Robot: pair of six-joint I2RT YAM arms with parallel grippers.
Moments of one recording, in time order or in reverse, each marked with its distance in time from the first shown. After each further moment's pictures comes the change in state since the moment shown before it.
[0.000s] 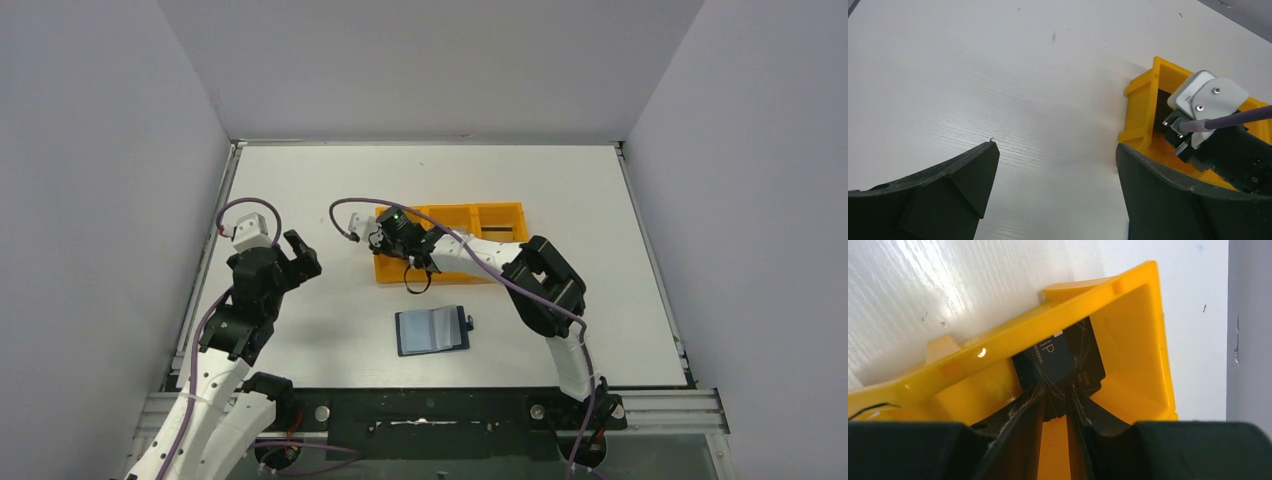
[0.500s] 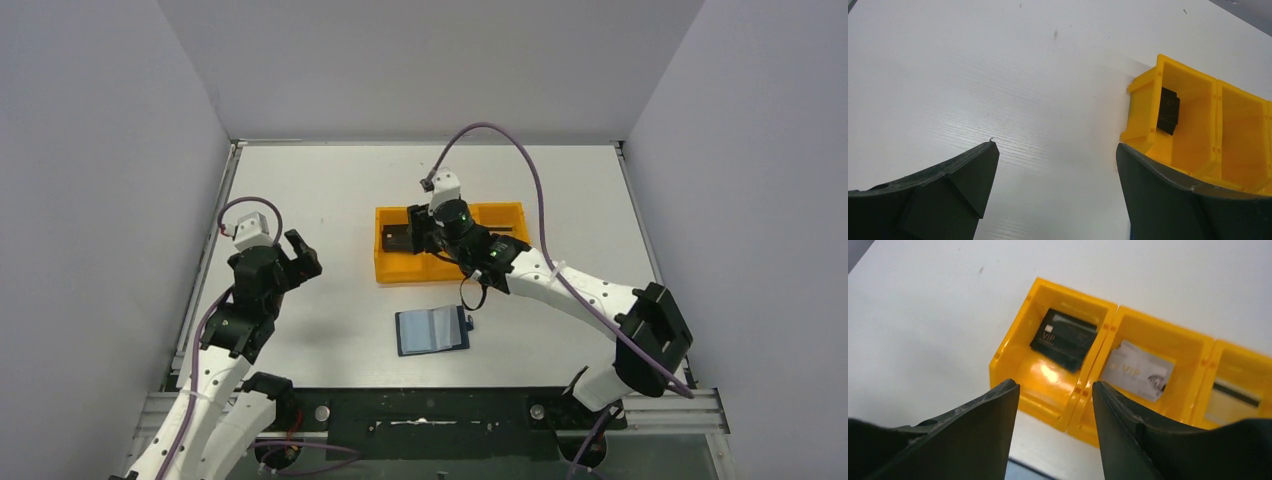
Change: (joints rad) left arm 0.003 0.010 0.000 0.000 0.004 0.002; right arm -0.021 -0.575 -0.330 0.091 0.073 0.806
